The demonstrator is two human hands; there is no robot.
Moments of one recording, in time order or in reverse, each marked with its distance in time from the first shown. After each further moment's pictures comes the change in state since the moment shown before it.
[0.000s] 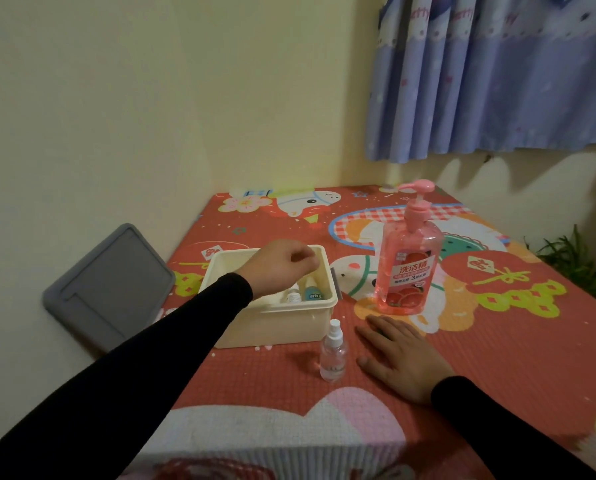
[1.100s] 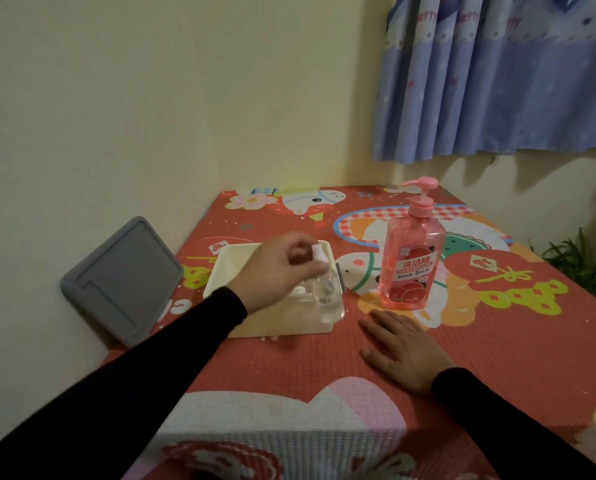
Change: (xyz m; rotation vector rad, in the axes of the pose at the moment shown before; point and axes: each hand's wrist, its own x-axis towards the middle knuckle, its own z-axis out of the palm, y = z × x) left_hand -0.044 0.011 0.002 -0.351 0.163 0.146; right_hand 0.001 0.002 0.006 -0.006 0.012 0.008
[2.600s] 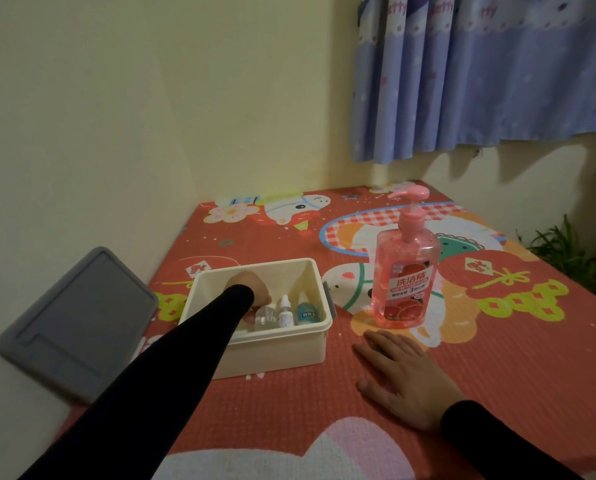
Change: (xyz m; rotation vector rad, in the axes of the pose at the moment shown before) left_hand 0.100 -0.103 0.001 0.501 -0.131 -0.834; right_hand 0.001 -0.002 -0.009 0.046 -0.027 -0.012
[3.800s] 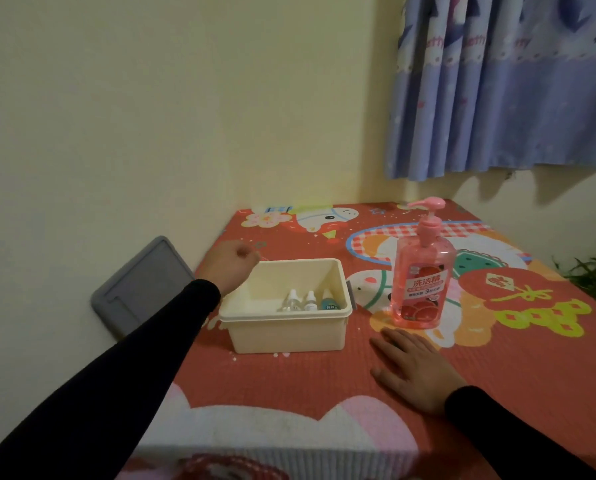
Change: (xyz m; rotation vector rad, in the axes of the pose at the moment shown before) left_hand -0.081 -0.057 -0.067 -0.110 0.559 0.411; right_hand -0.003 0.000 0.002 -0.025 -0.015 0.010
